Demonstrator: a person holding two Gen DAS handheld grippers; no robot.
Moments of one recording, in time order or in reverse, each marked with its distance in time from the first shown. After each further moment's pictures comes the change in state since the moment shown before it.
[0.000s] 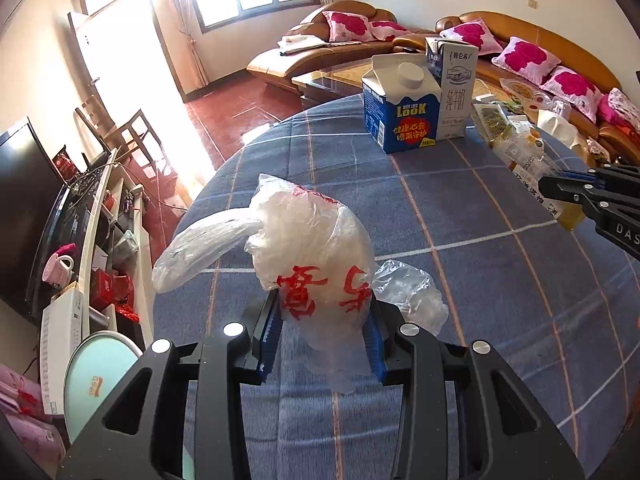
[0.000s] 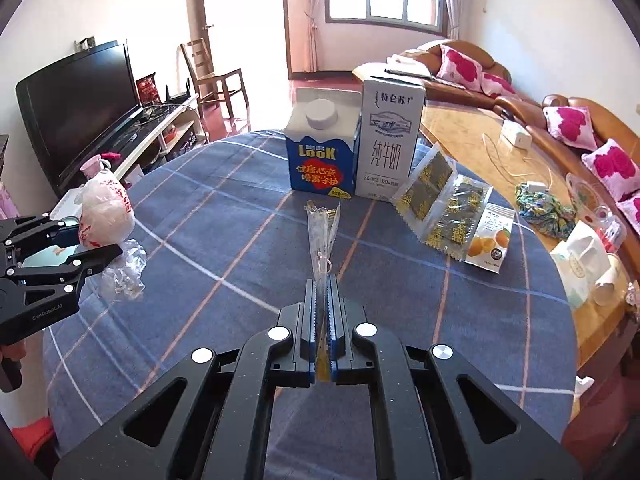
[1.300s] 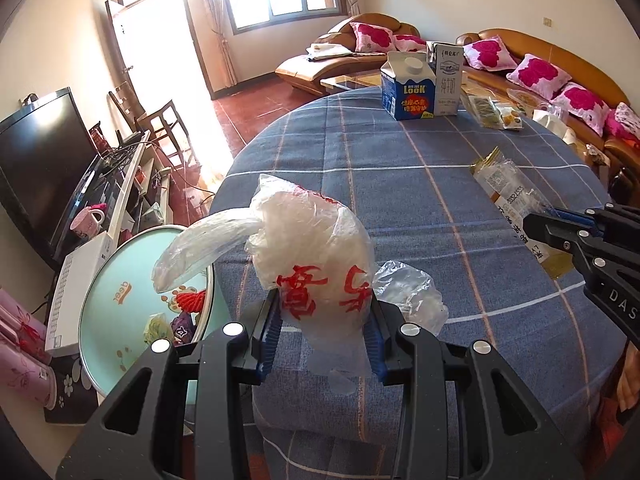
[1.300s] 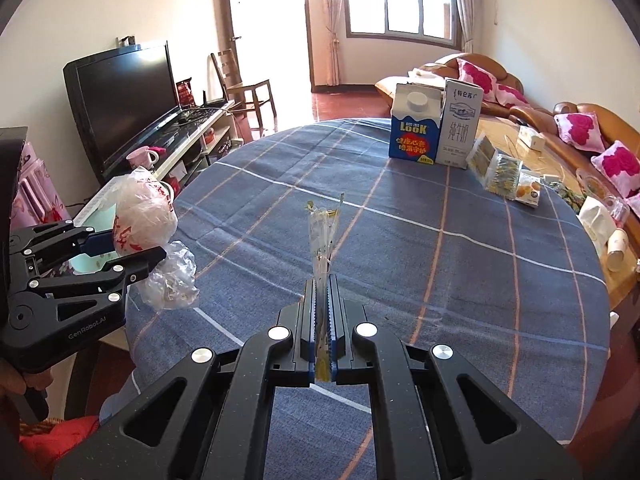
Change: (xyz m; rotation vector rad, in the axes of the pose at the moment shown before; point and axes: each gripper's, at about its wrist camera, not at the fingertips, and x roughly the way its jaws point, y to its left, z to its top) left arm -0.082 0.013 -0.105 -0.080 -0.039 0.057; right arm -0.057 0.112 -0.075 -0.006 -0.043 0.069
